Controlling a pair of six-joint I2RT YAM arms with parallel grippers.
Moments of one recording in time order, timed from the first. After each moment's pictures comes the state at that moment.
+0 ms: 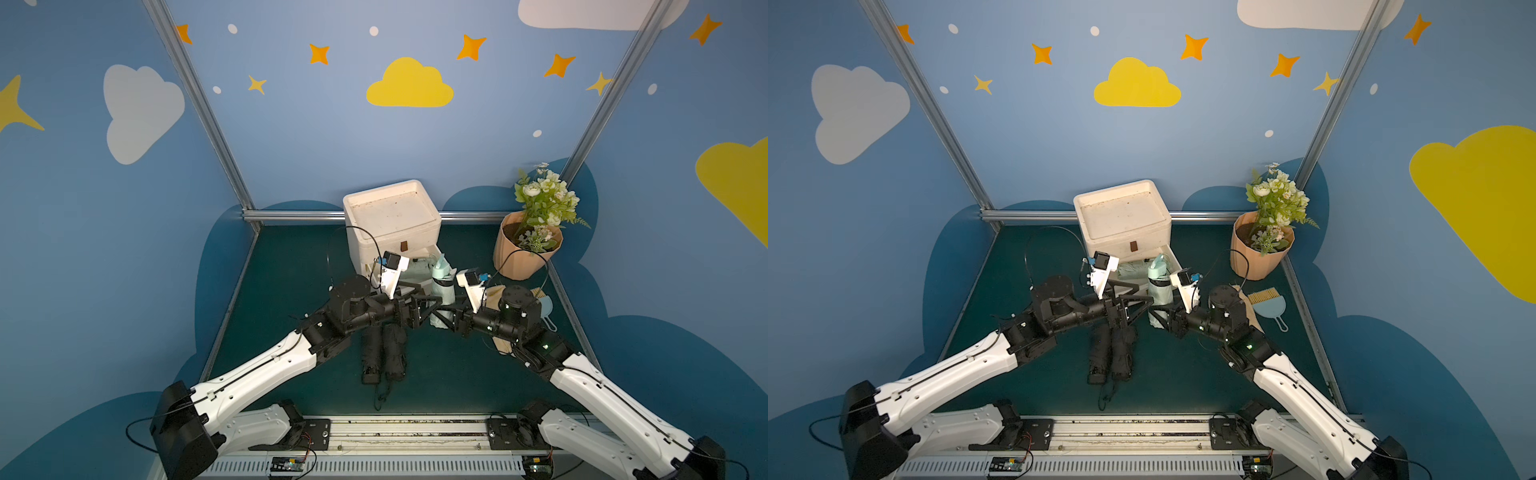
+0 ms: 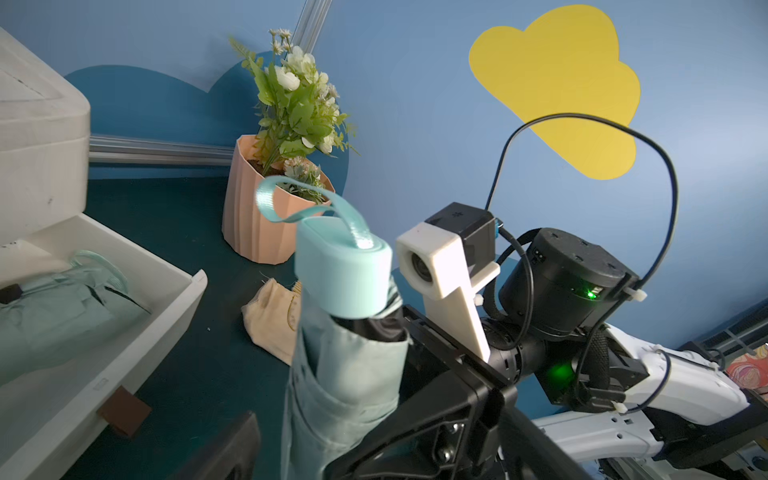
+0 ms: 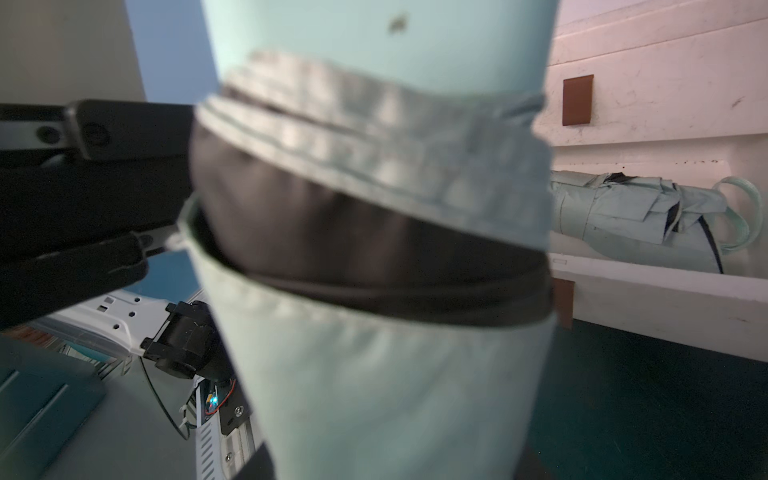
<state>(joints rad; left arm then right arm) -0.87 1.17 0.93 0.13 0.27 -0.54 0.64 0.90 0.71 -0.11 -0.46 0.29</state>
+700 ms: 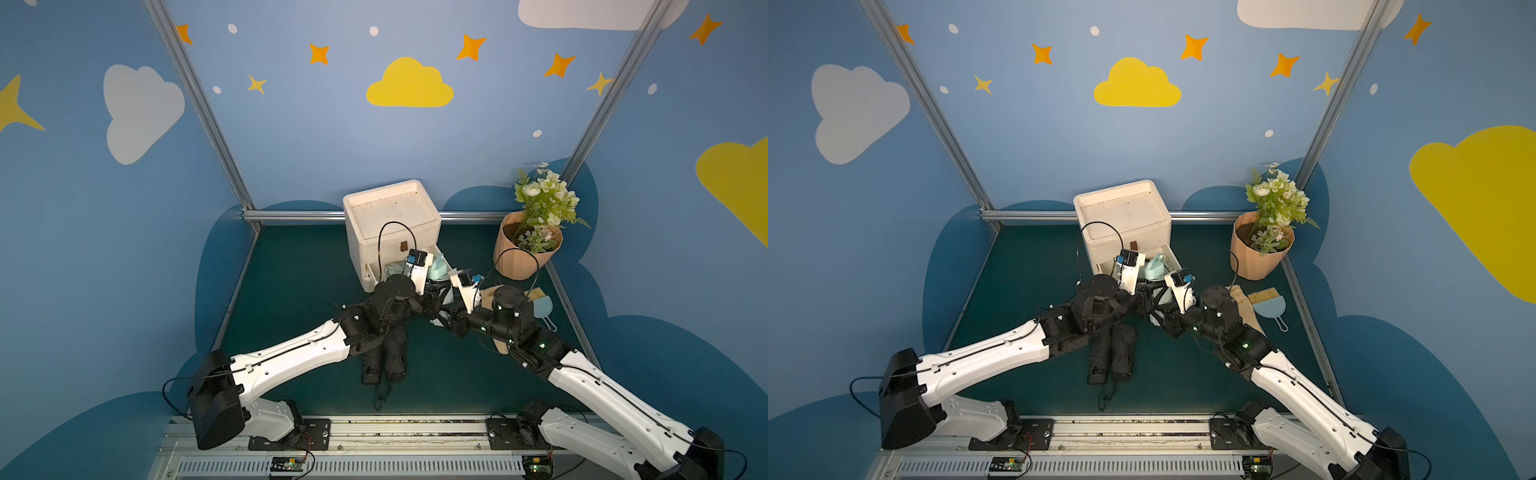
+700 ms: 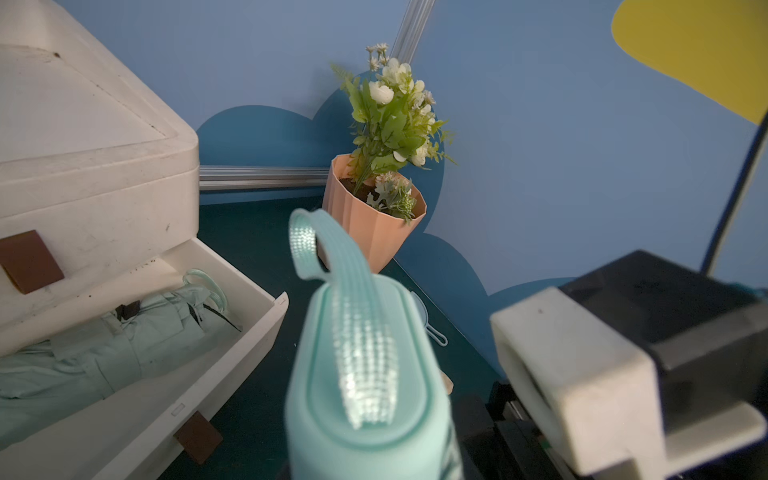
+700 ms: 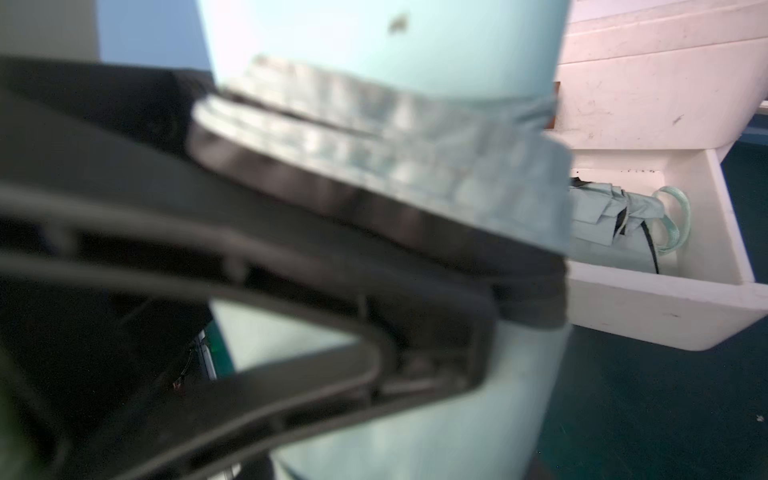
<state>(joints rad) -1.00 1.38 1.12 0.03 -0.14 -0.48 0.71 0.91 0.74 -0.16 -0.29 0.21</state>
